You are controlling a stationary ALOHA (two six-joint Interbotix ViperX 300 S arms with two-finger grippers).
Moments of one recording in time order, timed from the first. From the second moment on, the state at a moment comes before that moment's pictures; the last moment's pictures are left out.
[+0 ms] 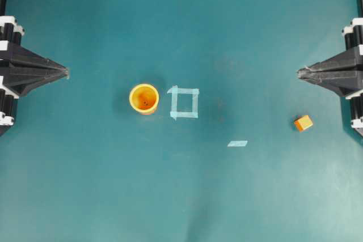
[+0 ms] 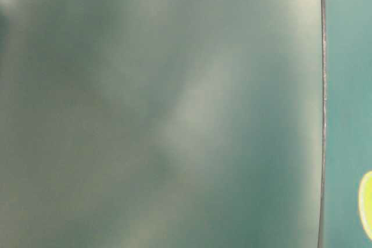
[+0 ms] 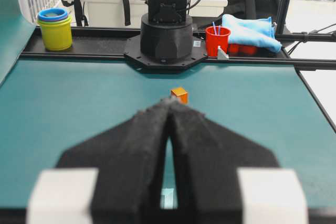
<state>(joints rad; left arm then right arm) 0.00 -0.97 1.19 0.00 -0.29 0.00 0.00 -0.96 1.17 0.00 -0.29 0.00</state>
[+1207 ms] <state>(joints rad) 0.00 -0.97 1.17 0.01 -0.21 0.00 0.00 -0.83 1.01 0.00 0.67 0.41</state>
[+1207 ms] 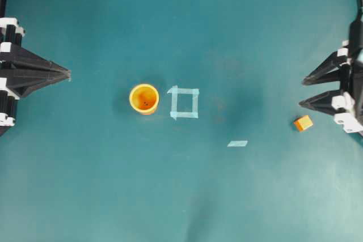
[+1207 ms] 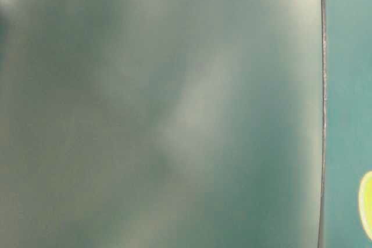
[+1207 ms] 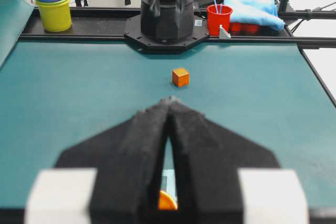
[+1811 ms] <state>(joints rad) 0.00 -0.97 1.17 0.01 -0.19 0.01 0.01 -0.55 0.99 0.01 0.86 0.78</state>
